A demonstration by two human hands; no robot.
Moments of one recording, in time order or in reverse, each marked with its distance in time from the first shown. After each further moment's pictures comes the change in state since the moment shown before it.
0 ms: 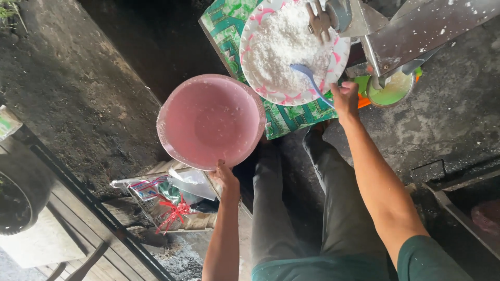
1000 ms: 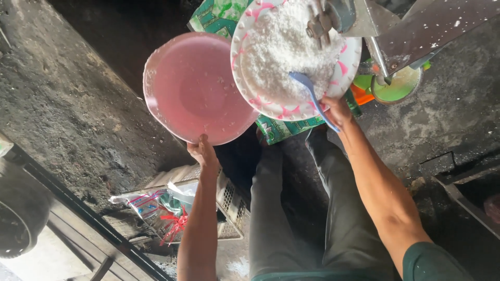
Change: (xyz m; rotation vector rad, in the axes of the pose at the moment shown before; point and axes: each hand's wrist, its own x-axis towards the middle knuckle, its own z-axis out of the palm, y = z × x) left_hand 0.031 0.088 0.097 0.259 -0.305 0.491; right_hand 0.025 0.137 0.074 0.638 -0.142 0.425
